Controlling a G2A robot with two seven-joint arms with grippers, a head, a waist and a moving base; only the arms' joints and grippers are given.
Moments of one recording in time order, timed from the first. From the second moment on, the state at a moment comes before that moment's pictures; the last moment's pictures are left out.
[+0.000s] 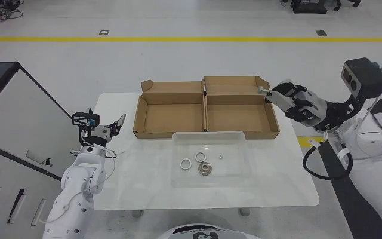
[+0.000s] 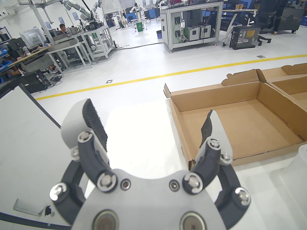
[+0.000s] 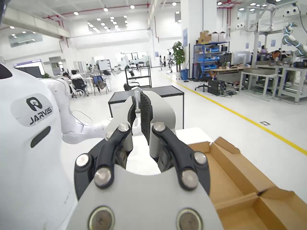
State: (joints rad) left arm 1.73 -1.15 -1.60 -1.80 1.33 0.00 0.00; right arm -1.35 -0.68 1.50 -1.99 0.11 -0.83 0.41
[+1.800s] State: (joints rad) left arm 1.73 -1.15 -1.60 -1.80 1.33 0.00 0.00; right arm -0.27 -0.90 0.35 -0.95 -0.50 -1.01 0.81
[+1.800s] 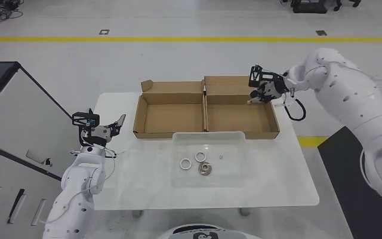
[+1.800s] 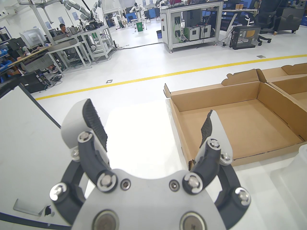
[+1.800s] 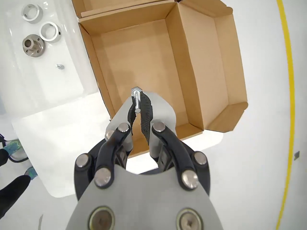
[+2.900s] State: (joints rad) left arm 1.73 -1.15 -1.60 -1.80 1.33 0.00 0.00; right arm -0.26 -1.18 0.17 -0.53 -0.71 -1.01 0.81
